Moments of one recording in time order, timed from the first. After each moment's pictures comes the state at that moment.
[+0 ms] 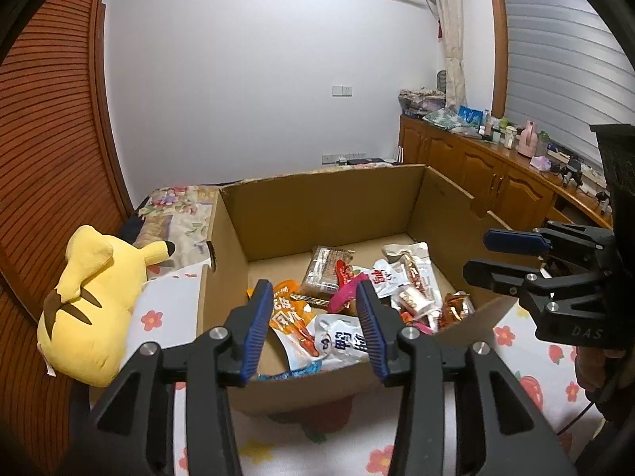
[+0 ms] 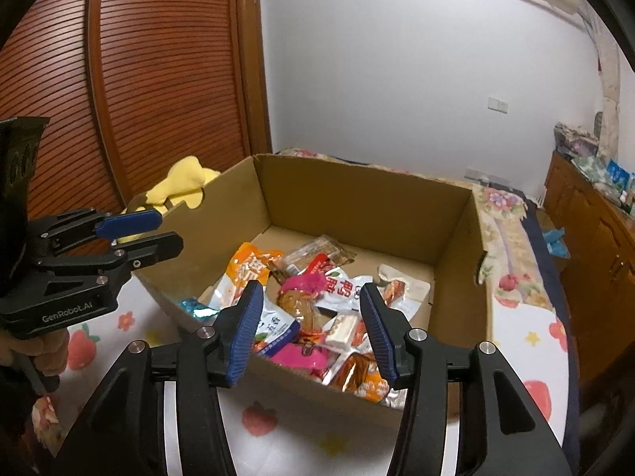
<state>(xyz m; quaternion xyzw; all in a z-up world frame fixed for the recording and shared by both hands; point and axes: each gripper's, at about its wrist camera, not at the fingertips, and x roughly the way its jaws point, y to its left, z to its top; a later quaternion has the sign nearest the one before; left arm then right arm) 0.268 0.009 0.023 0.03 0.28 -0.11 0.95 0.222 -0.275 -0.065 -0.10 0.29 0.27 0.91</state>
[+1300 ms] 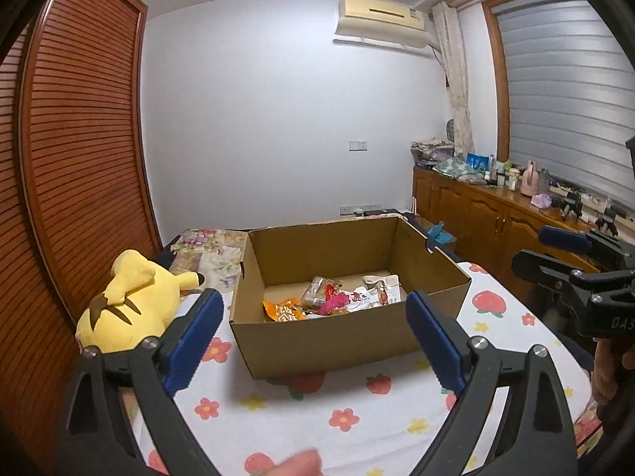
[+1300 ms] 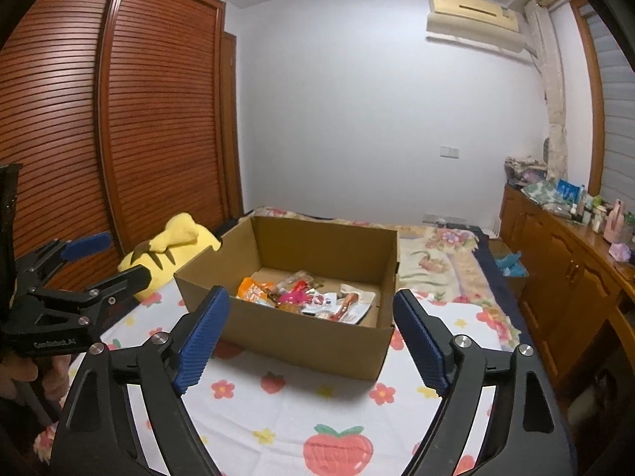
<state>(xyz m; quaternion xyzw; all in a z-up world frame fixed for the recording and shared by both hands) 0.140 -0.004 0.069 0.01 0.18 -0.07 0.98 0.088 -0.322 -0.012 -0.07 0.18 0.20 0.96</state>
